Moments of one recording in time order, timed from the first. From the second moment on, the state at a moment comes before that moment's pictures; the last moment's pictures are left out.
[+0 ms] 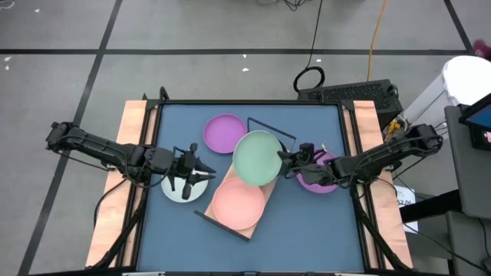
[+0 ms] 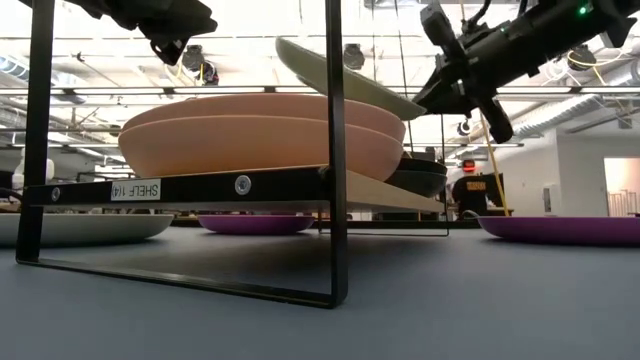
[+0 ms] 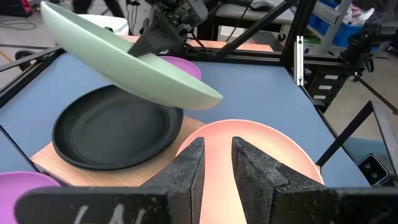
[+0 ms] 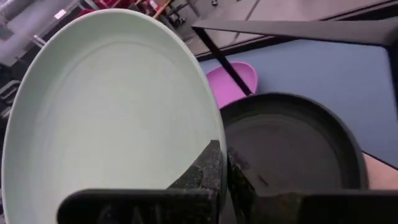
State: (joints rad) left arm -0.24 0.92 0.61 0.00 -0.14 -0.14; right arm 0.25 1.26 0.55 0.20 0.86 1.14
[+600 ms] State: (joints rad) left arm -0.24 0.92 0.61 0.00 -0.14 -0.15; right arm 0.25 1.31 0.55 0.13 0.85 1.27
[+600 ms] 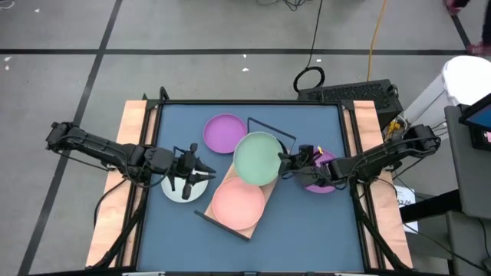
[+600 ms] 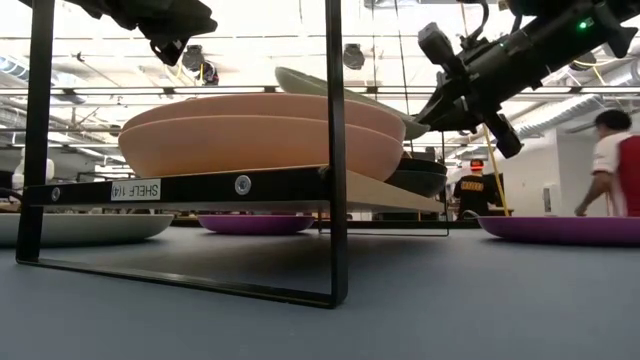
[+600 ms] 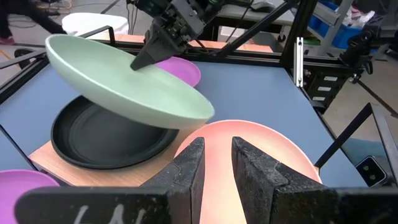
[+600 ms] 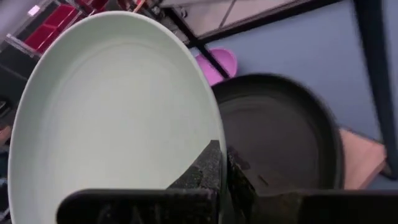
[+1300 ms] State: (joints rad) left arm -0.24 0.92 0.61 0.00 -0.14 -0.15; right arm 0.20 1.30 0.42 0.14 0.86 1.57
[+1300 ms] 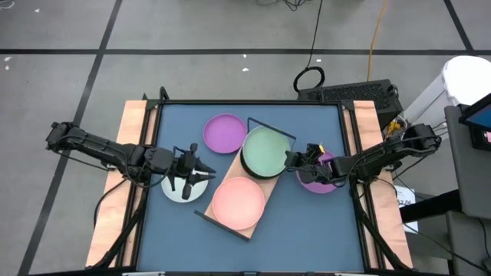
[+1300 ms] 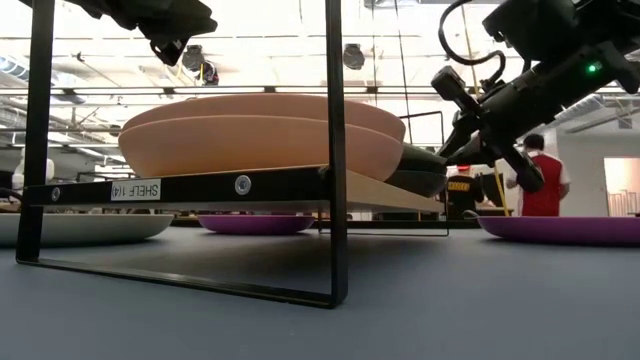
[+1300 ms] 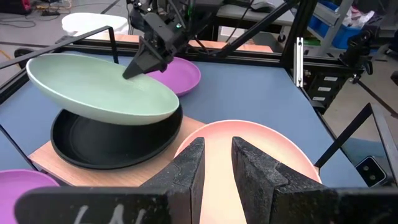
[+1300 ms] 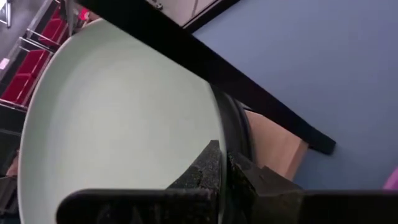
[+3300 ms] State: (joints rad) left arm -0.24 0.92 0.61 0.00 -0.14 -0.16; right arm 0.20 1.30 0.42 0.19 0.81 1.47
